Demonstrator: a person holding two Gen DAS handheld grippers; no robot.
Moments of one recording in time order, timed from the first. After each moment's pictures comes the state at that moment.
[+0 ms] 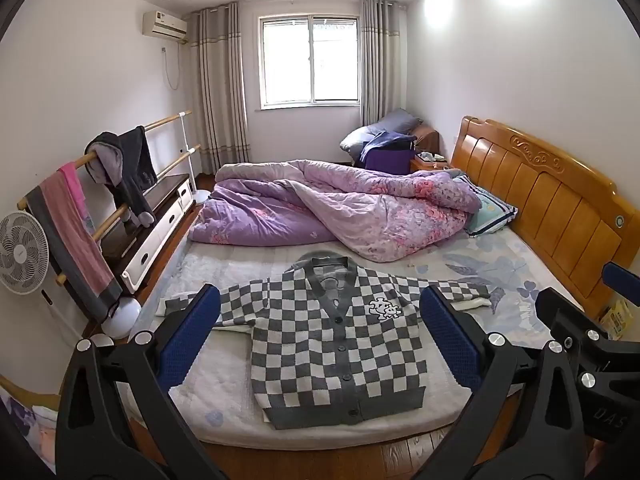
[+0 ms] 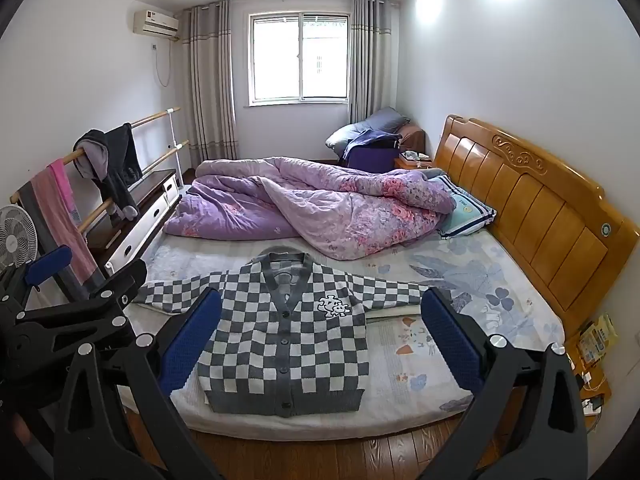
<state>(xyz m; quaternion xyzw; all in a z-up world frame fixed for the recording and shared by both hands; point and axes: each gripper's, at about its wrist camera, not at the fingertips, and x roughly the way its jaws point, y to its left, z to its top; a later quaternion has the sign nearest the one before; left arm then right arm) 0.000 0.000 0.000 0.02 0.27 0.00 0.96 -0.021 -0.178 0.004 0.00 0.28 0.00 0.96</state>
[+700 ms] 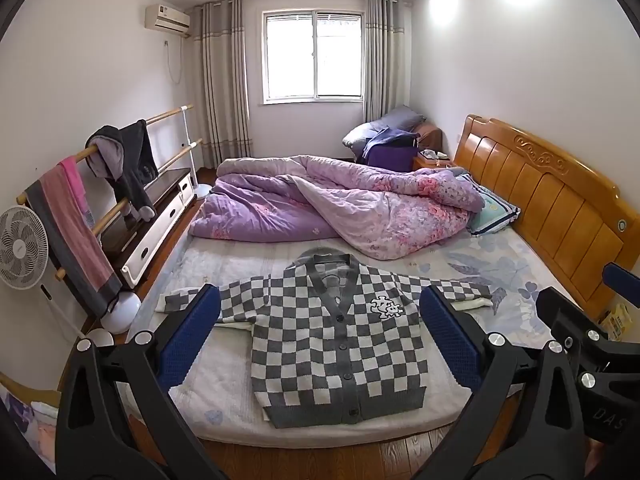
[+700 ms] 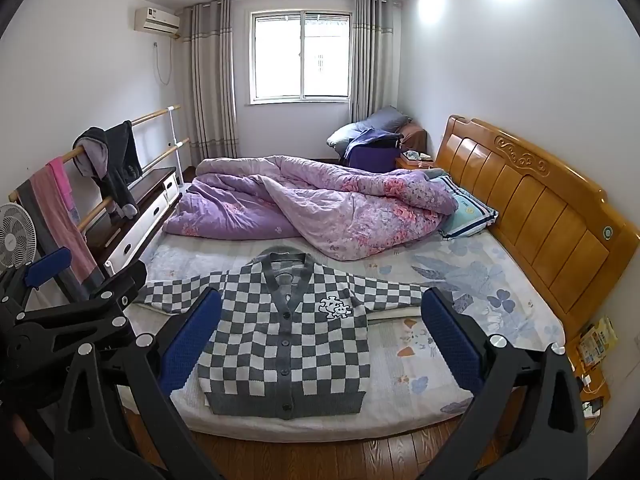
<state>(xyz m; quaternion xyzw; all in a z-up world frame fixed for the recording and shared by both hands) -0.002 -0.002 -0.007 0.02 0.27 0.00 0.96 -0.020 -0.177 0.001 0.00 0.29 0.00 0.96</state>
